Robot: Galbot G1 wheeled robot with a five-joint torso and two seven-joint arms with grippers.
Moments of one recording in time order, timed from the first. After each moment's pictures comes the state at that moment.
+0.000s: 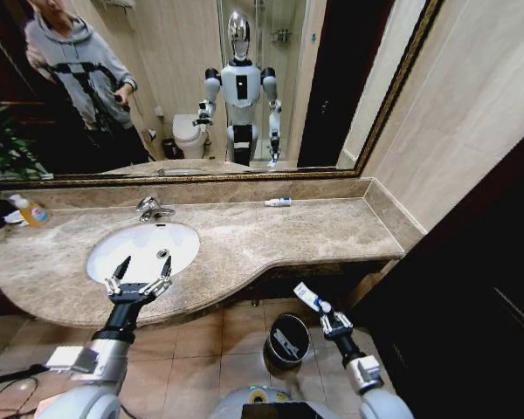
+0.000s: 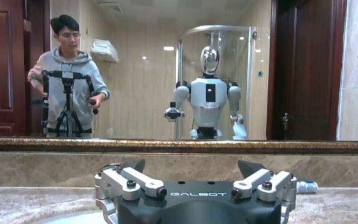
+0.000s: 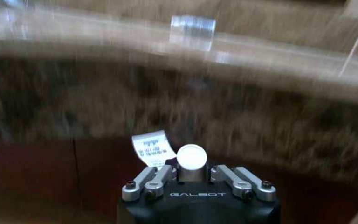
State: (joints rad) left arm 1.84 -1.36 -0.82 -2.47 -0.37 0.04 0.05; right arm -1.69 1.26 0.46 1.77 0.05 0.15 0.00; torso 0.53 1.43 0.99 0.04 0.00
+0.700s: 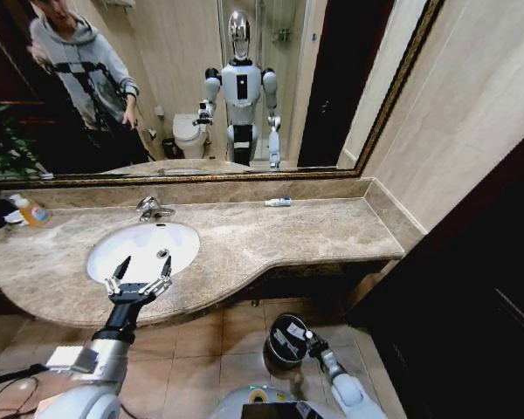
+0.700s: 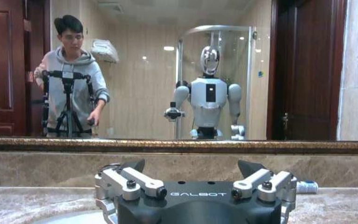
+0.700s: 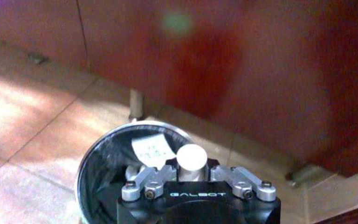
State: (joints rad) left arm 1.84 -1.36 -0.82 -2.47 -0.37 0.04 0.05; right arm -1.21 1.39 0.38 0.89 -0.18 0.19 -0.07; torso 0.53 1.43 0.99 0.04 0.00
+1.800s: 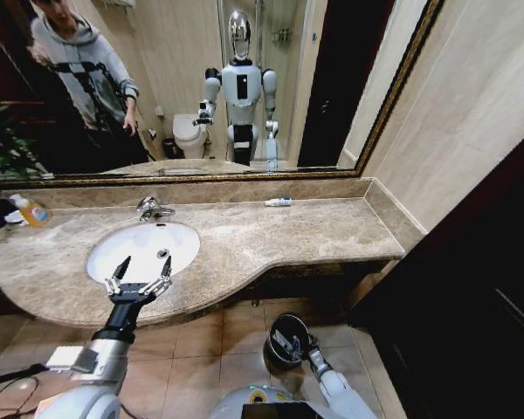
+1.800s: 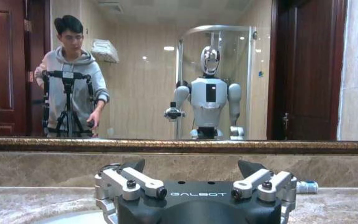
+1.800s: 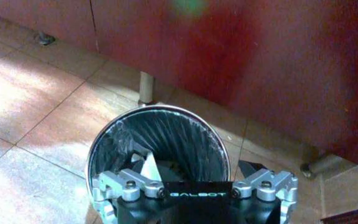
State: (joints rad) left arm 1.84 -1.36 -0.82 -2.47 -0.37 0.04 0.05; right arm -1.15 1.43 0.40 0.77 -0.25 0.21 -0.06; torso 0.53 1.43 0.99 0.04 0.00
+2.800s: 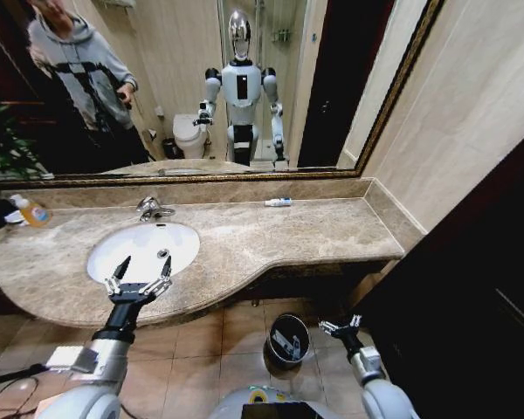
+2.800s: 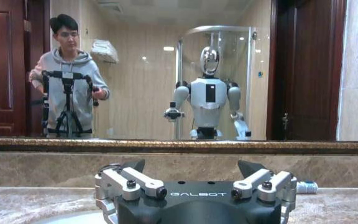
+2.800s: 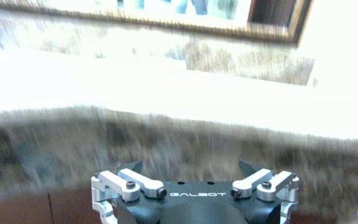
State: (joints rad) left arm 1.84 -1.36 -0.82 -2.47 -0.37 0.04 0.05; right arm -1.78 1.23 0.55 2.04 0.16 0.09 0.05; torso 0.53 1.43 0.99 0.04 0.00
